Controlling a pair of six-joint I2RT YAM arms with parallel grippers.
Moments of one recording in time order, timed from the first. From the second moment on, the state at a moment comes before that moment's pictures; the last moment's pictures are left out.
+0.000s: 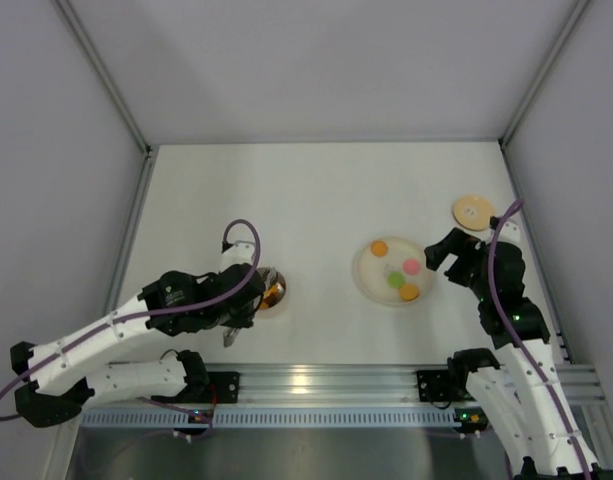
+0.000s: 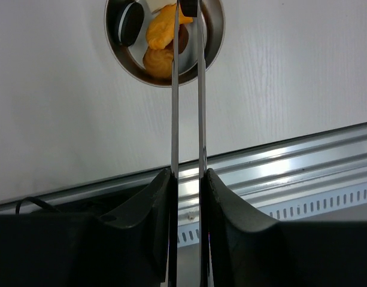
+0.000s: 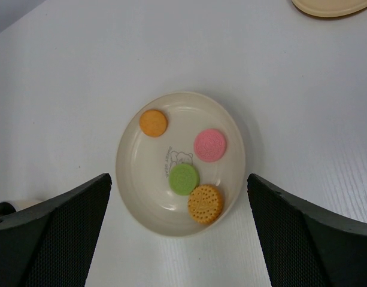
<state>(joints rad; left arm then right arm) -1.11 0.93 1.09 -1.24 -0.39 -0.84 0.11 0.55 0.61 -0.52 0.01 0.52</state>
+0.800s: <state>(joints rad) -1.11 0.90 1.03 -1.29 -0.44 -0.91 0.11 0.55 0.60 -0.51 0.01 0.52</state>
